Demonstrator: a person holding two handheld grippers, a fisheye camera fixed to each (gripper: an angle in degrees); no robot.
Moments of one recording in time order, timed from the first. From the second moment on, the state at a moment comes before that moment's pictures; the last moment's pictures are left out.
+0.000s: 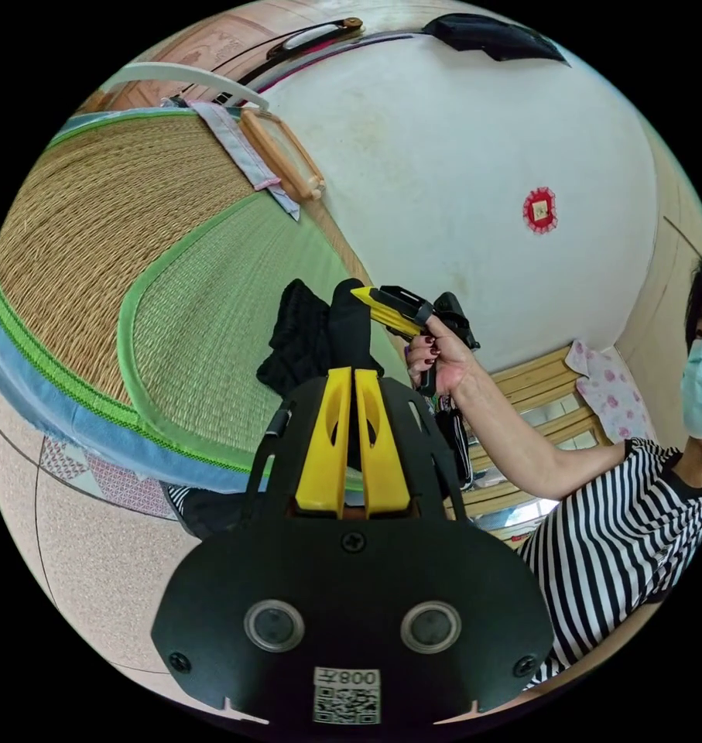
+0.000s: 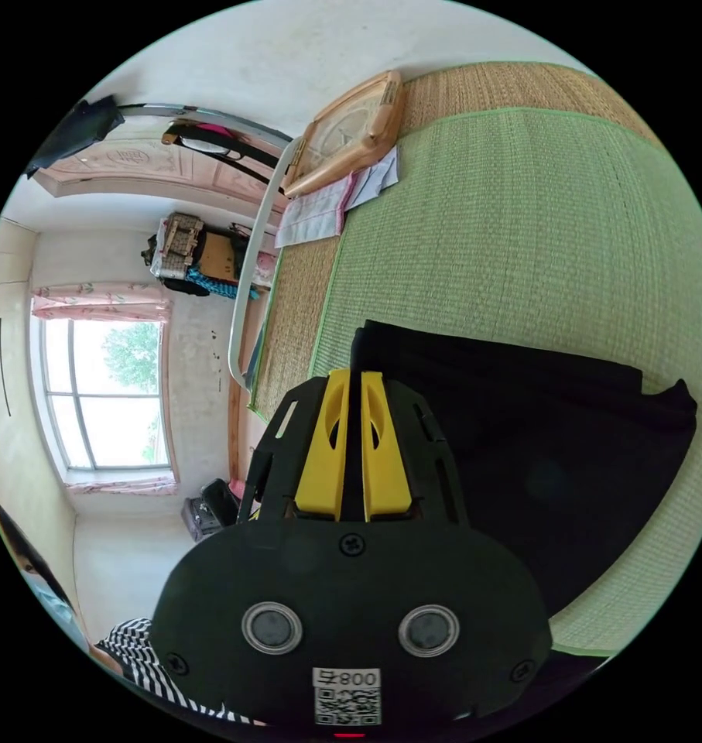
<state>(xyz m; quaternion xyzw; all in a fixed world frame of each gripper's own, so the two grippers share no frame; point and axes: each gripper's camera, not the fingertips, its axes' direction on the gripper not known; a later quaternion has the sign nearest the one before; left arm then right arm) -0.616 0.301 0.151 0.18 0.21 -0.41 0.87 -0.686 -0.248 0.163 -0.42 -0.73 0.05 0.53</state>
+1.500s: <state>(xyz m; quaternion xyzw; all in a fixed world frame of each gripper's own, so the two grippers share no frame) -0.650 0.194 0.136 0.05 0.02 -0.35 0.93 -0.661 -0.283 0.062 -0.31 -0.72 -0.21 0.58</state>
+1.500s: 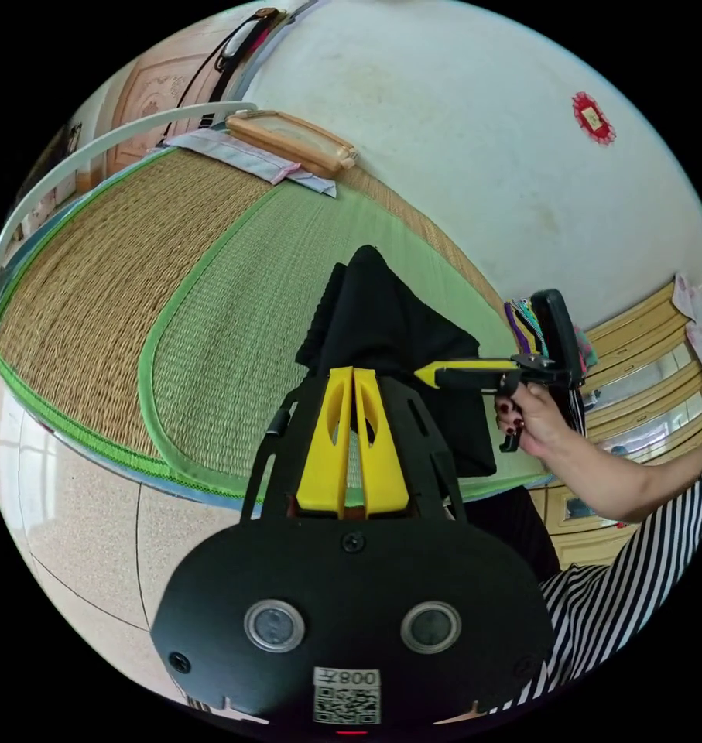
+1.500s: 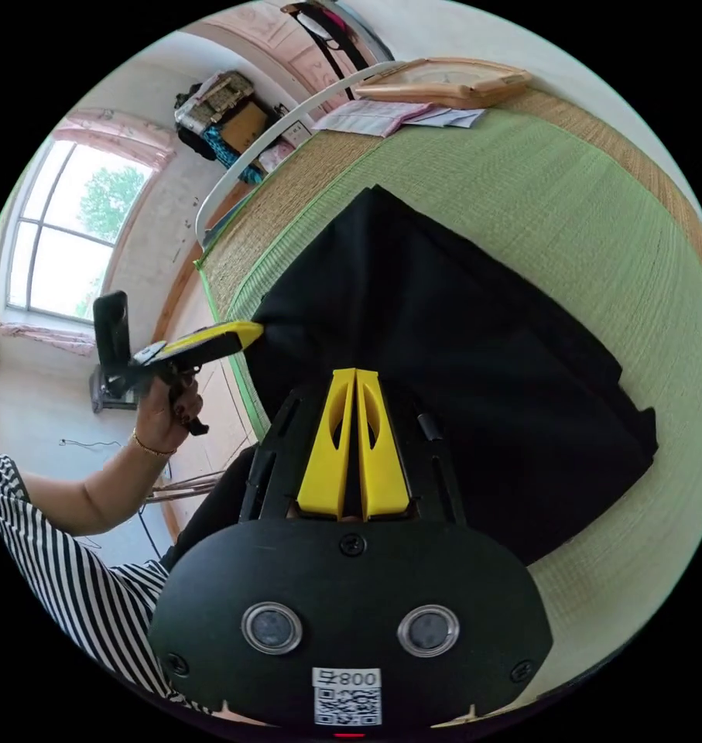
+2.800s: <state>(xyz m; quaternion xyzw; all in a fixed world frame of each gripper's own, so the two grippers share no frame) -0.699 0.012 0.151 -0.02 0.02 -0.29 0.96 -0.558 -0.150 0.254 -0.35 -0.64 -0.06 0.68</state>
